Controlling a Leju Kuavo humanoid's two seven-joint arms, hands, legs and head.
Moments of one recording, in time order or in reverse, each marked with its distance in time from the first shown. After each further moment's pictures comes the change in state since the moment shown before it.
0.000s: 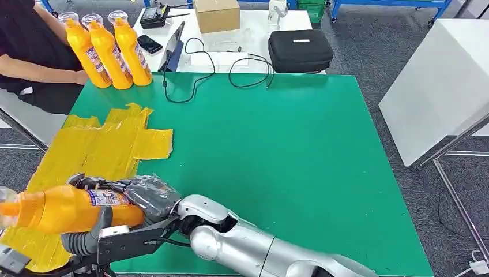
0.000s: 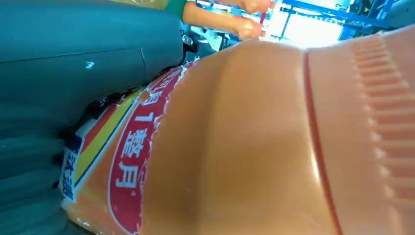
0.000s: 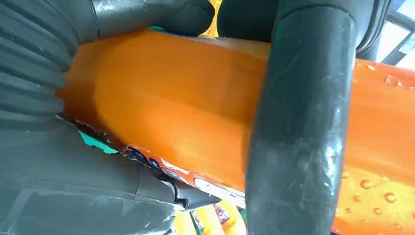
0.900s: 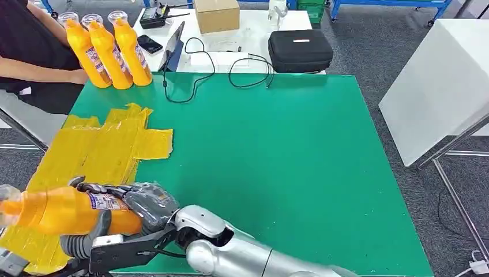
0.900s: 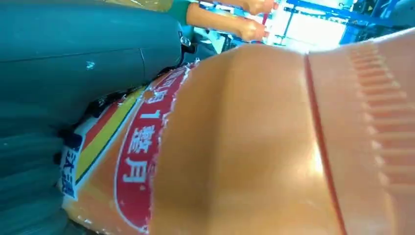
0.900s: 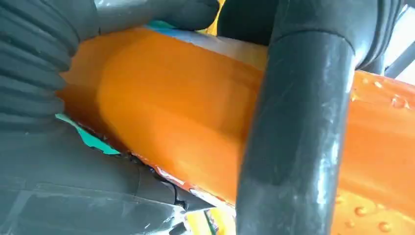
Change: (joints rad) left arm 0.013 0.000 0.017 0.001 0.014 -0.021 -0.001; right arm 0.081 0.008 -0.023 -0.034 0.091 -0.067 0.090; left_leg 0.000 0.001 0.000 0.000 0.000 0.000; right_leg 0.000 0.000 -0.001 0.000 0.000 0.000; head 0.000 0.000
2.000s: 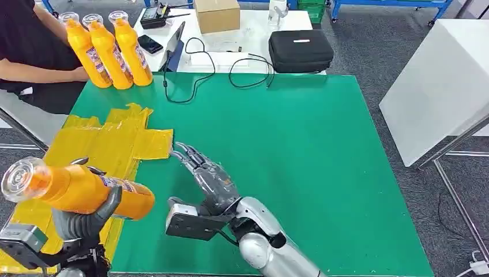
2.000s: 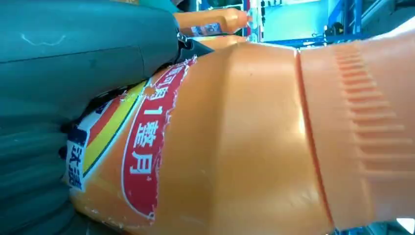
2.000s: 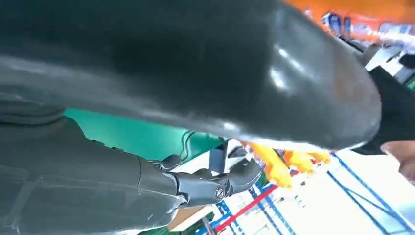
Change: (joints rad) left arm -0.093 0.016 0.034 -0.008 -0.304 0.125 -0.012; right arm 0.257 -0.193 -0.444 -0.365 0.275 0.017 -0.029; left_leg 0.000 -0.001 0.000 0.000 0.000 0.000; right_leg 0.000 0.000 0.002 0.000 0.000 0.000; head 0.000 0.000
